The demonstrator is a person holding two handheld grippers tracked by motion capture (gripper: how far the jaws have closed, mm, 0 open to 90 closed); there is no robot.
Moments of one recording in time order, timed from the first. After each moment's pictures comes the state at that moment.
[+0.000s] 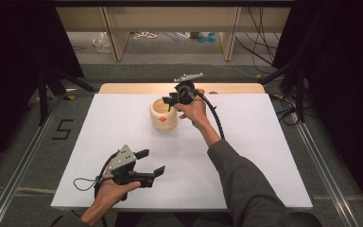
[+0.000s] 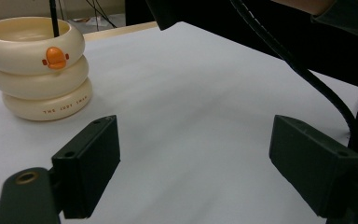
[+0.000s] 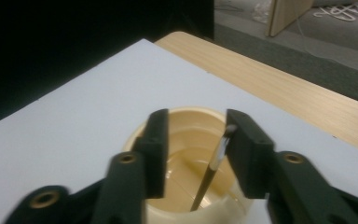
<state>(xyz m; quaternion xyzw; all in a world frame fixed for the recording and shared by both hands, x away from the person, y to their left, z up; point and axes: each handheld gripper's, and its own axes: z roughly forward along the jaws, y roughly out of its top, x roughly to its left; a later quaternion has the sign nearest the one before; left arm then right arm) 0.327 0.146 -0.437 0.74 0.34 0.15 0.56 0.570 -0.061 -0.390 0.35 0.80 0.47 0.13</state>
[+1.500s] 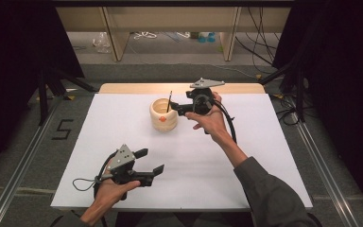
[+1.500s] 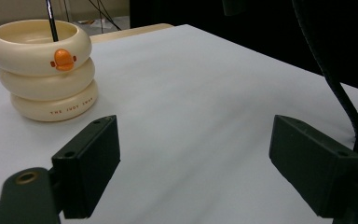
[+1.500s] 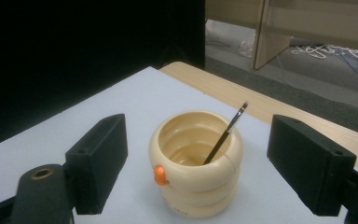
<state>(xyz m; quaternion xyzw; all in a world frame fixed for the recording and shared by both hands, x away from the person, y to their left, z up) 0.328 0.148 -0.436 0.74 0.34 0.16 0.56 0.502 -0.102 -0.357 0.33 0.77 0.52 0.17</state>
